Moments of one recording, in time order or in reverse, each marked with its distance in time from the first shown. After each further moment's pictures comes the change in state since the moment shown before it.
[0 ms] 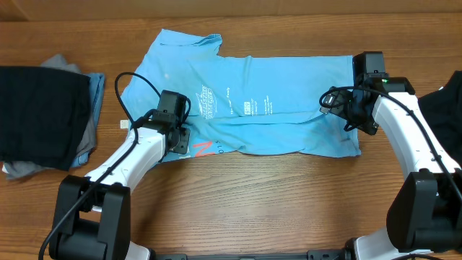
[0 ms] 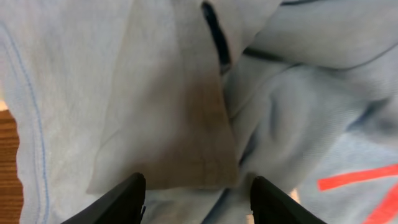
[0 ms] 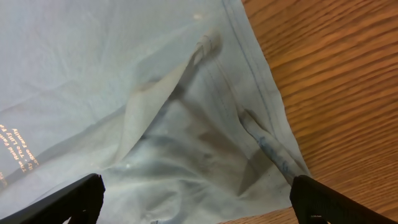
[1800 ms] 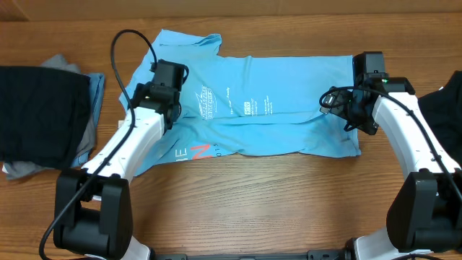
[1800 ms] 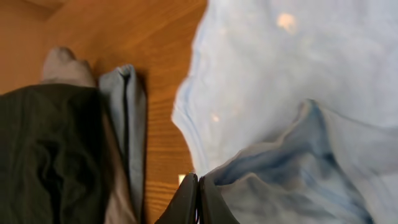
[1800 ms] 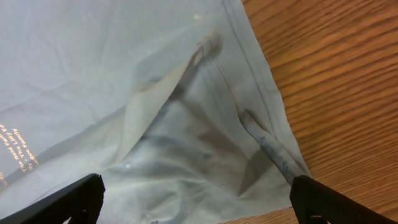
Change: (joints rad) left arm 0.023 0.062 0.234 0.087 -0.394 0.224; right arm 0.000 0.000 0.000 0.000 0.000 0.000
